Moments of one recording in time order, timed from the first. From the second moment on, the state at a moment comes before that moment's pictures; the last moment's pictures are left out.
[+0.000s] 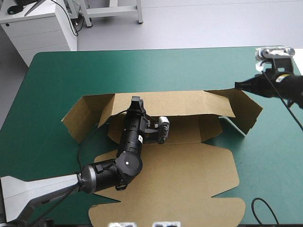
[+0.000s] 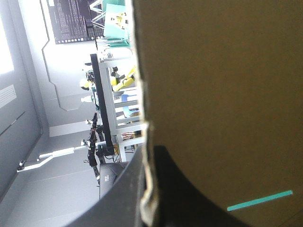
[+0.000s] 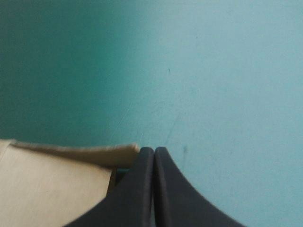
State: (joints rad) left arm -1.08 1.52 -0.91 1.68 0.93 -0.43; right arm -0.04 1.31 -1.38 0.26 0.87 -0.23
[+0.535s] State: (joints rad) left arm -1.08 1.52 -0.91 1.68 0.93 -0.43; right arm -0.04 1.76 -1.62 0.48 1.02 -0.44
